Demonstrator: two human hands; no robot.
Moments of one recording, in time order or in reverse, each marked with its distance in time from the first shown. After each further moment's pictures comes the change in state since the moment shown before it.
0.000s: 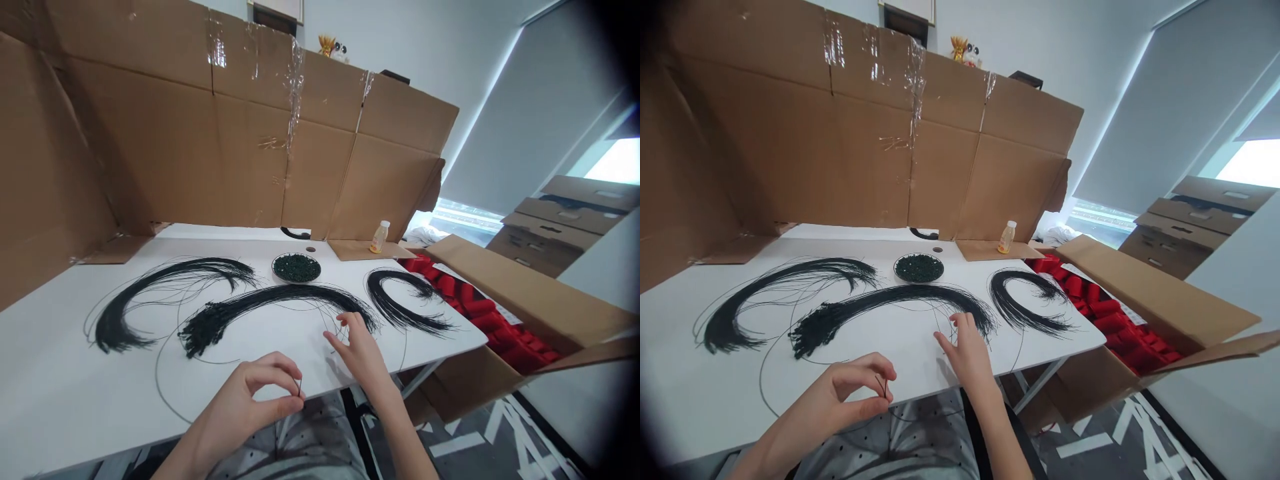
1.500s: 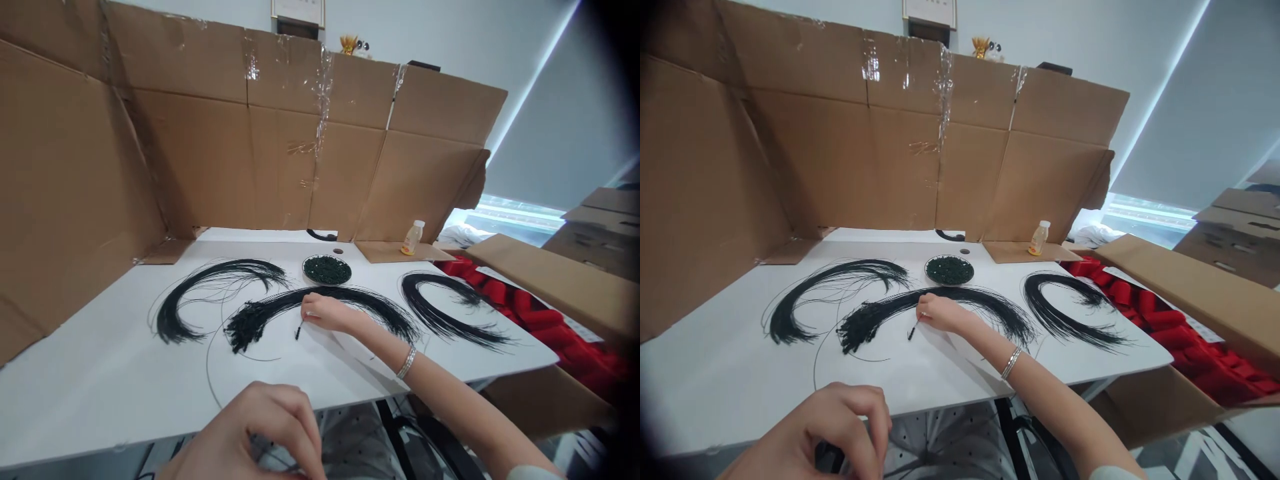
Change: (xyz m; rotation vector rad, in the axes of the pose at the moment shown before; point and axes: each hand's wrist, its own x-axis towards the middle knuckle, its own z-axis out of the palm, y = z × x) left_hand -0.057 0.043 -0.028 0.128 -0.114 0.043; right_hand 0.139 -0.043 0.083 -0.236 -0.533 -0.790
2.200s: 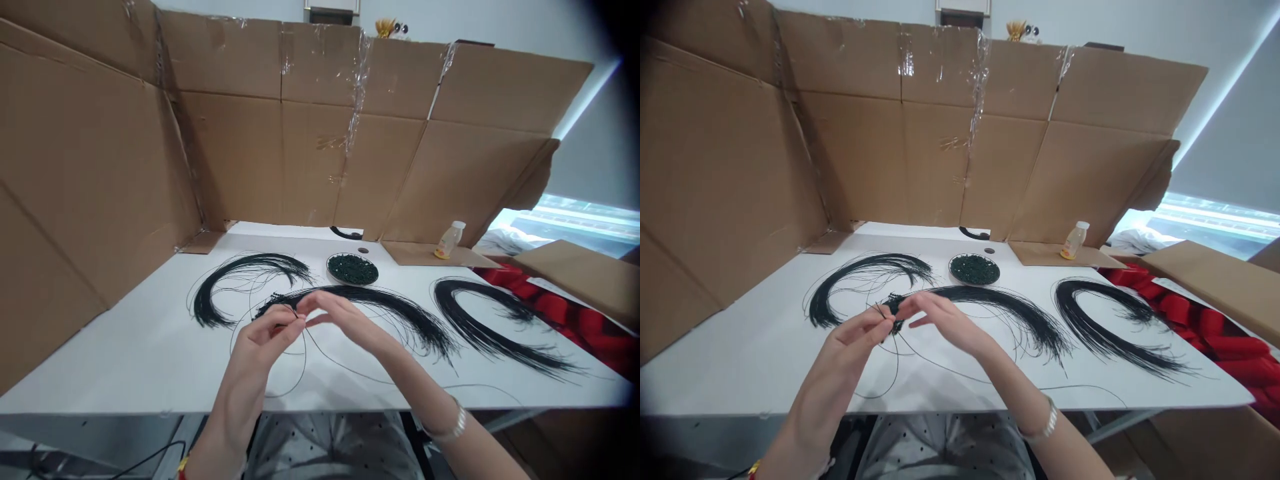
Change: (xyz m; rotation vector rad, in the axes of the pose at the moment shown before) left_hand 0.028 -0.022 -0.022 -0.372 0.863 0.071; right_hand -0.004 -0.117 -0.021 0.723 0.181 0.037
